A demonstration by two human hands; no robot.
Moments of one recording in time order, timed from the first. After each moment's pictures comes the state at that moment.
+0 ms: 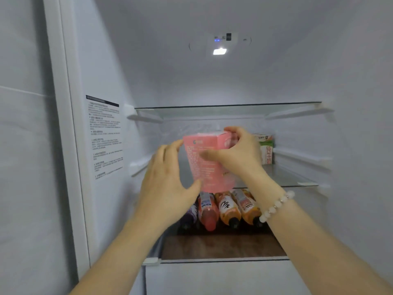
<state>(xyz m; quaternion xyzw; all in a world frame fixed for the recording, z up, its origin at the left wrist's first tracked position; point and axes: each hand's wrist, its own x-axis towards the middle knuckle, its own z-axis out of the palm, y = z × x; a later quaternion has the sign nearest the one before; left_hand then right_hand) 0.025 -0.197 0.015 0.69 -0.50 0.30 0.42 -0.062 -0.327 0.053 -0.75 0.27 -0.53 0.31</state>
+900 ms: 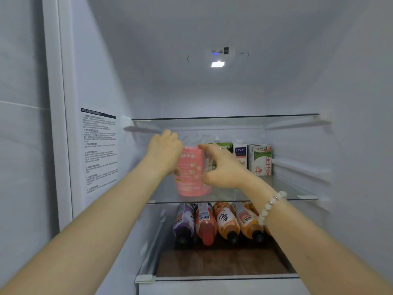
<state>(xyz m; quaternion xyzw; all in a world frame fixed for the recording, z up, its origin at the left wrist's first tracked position) 0.080 -0.263 0.093 0.80 -0.45 0.39 -0.07 -0.046 -0.347 0.061 -0.92 0.18 -0.31 0.17</state>
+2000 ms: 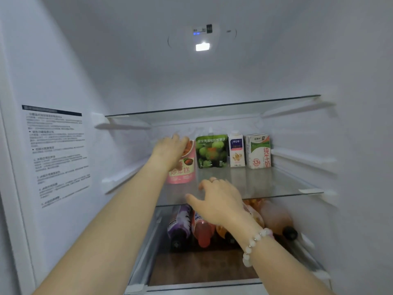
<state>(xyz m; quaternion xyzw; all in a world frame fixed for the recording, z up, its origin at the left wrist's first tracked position) 0.115 -0.345 0.079 0.79 -0.48 0.36 -0.07 -0.031 -0.365 -0.010 -0.91 0.31 -0.27 0.01</state>
